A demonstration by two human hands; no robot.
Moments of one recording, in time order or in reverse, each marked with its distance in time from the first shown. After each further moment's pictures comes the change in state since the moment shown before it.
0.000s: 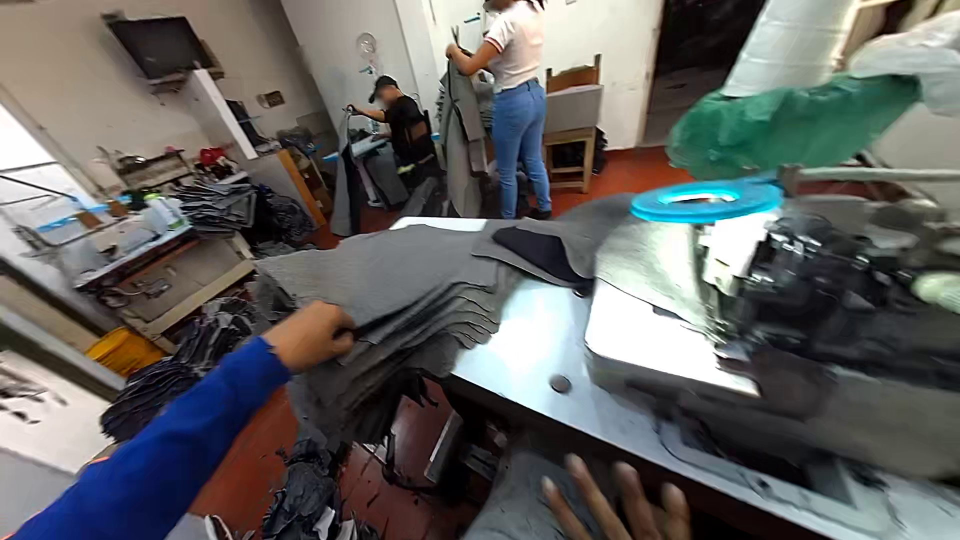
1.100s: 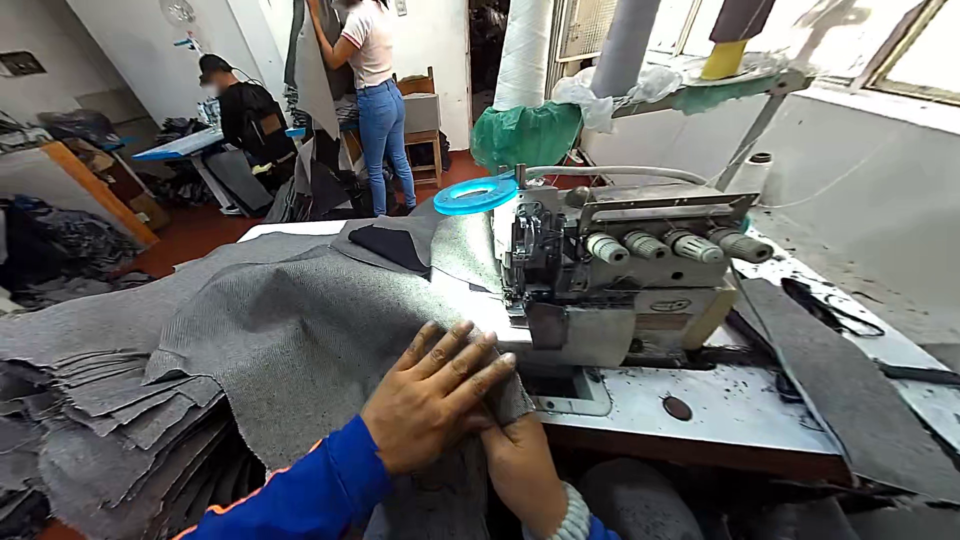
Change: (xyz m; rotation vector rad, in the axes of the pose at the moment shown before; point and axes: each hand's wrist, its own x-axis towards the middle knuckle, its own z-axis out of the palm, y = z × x) left_hand 0.059 0.236 0.092 -0.149 0.712 1.005; right_hand 0.054 0.030 -0.010 0.870 0.578 0.582
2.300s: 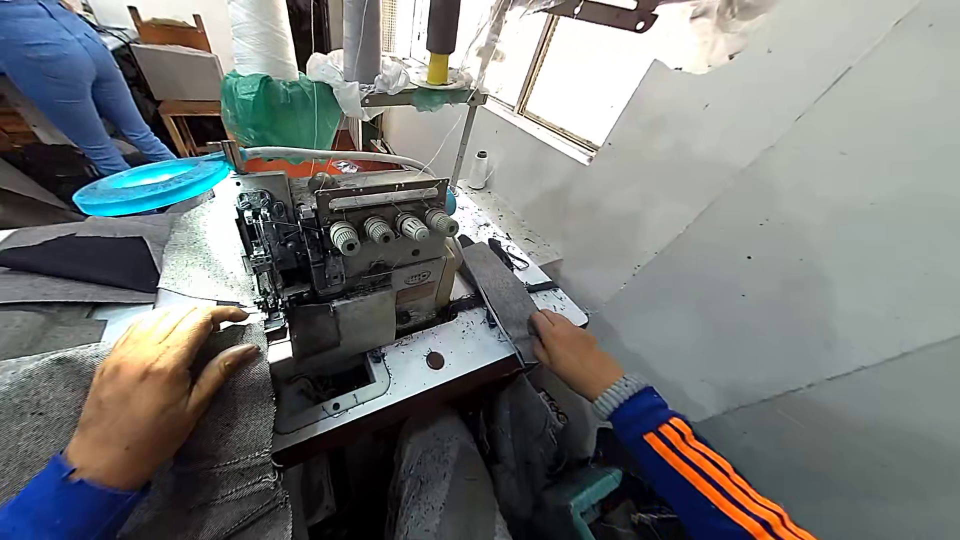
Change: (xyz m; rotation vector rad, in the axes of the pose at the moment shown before) left_hand 0.036 -0.051 0.064 -0.117 0.231 -0.191; right_hand 0.010 -0.046 -0.334 -1.649 -0.294 0.418
